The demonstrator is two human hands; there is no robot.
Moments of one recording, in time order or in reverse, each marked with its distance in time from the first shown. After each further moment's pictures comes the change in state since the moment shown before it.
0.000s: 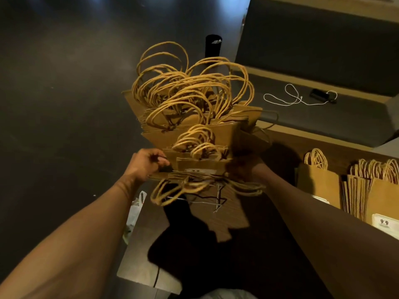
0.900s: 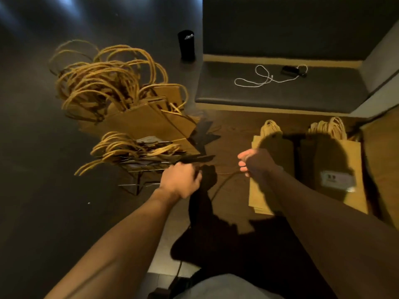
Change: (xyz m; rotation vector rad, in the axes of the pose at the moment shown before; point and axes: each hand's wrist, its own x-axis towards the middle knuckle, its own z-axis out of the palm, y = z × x) left_hand -0.090 0.128 0.177 0.739 -0.231 0.200; right_hand -0.069 0.094 -0.126 0.181 0.181 0.155
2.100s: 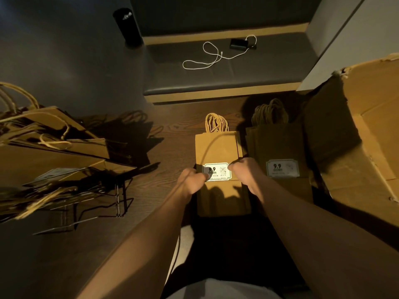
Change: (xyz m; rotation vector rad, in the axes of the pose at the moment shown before) left_hand 0.118 0.162 0.101 -0.839 -0.318 -0.343; right_hand 0.045 0.070 -0.121 -0.034 0.239 0.295
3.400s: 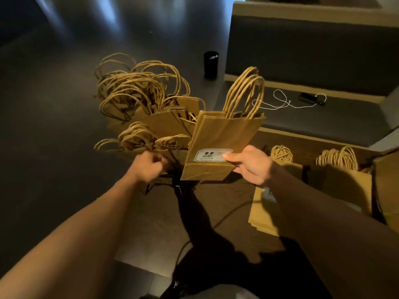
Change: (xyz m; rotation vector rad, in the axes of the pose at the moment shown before) left_hand -0.154 -0.103 -0.252 0.208 0.480 0.233; right_hand -0.135 -0.104 0.102 0.256 -0.762 -0.382
